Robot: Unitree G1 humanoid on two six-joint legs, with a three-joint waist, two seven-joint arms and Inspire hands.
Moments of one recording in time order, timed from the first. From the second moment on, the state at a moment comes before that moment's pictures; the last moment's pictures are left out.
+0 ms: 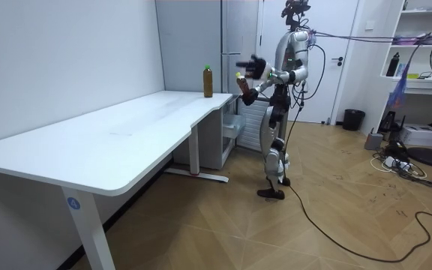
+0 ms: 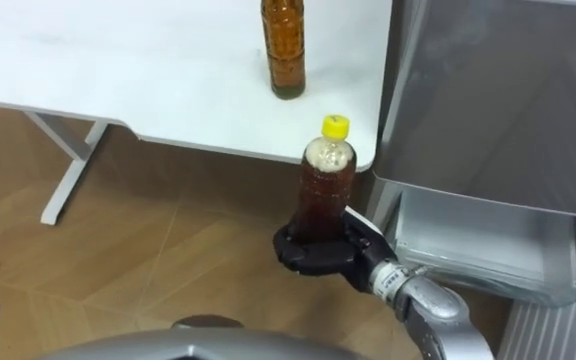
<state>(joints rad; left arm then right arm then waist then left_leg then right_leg) 0.27 0.23 0.32 0.04 -0.54 -0.30 0.58 0.30 -0.30 0.26 0.28 0.34 0.03 0.48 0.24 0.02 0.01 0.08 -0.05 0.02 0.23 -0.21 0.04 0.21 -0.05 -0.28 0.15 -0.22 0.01</state>
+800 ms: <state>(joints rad) 0.25 0.23 -0.11 1.11 -0.12 0.07 0.16 0.17 -0.30 0.34 0.28 0.36 0.17 0.48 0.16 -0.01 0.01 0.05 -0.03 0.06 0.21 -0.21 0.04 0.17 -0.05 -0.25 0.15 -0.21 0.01</state>
